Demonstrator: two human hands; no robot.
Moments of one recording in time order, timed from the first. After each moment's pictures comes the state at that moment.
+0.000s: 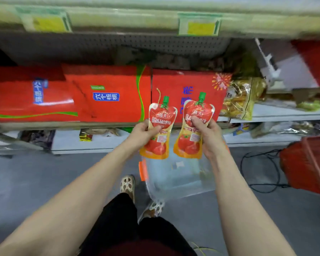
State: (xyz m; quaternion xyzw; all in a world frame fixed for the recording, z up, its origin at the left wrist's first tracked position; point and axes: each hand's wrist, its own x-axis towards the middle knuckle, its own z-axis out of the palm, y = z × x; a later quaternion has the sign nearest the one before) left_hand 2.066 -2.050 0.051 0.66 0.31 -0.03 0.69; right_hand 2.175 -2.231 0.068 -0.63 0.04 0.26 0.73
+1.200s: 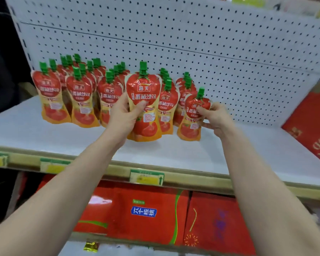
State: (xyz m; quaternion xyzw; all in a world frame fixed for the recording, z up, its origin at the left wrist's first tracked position) left_hand 2.114 -1.730 0.356 0.64 0.12 0.39 0.65; right_hand 2.329 -1.890 0.367 -0.73 -0.18 0.14 0.64
